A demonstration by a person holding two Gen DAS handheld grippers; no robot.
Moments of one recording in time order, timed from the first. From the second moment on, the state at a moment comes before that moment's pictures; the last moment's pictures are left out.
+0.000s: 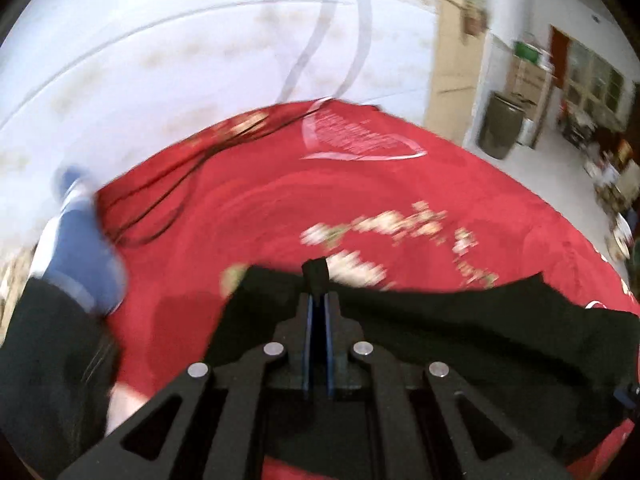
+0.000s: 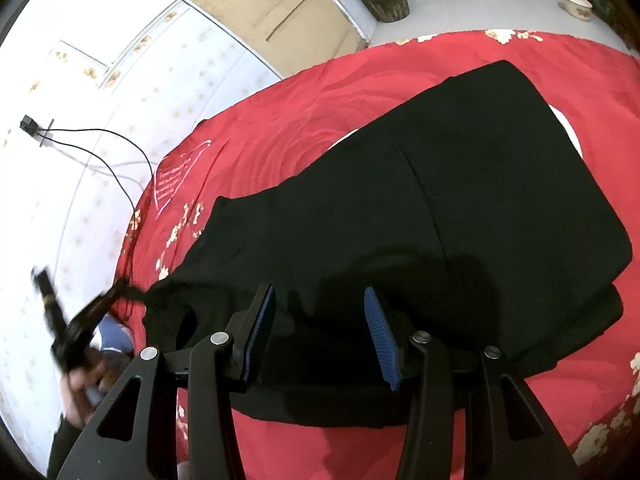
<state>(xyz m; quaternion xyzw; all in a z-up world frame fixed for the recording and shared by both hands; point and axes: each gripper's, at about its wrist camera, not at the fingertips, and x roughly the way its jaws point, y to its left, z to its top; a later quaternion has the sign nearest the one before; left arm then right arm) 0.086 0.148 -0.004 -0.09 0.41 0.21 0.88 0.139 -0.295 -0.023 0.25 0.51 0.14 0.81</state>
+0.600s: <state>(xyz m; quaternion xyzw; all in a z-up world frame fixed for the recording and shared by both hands) 0.042 0.185 -0.061 -0.11 0.51 0.30 0.80 0.134 -0.285 -0.017 0.20 0.54 0.13 0.81</state>
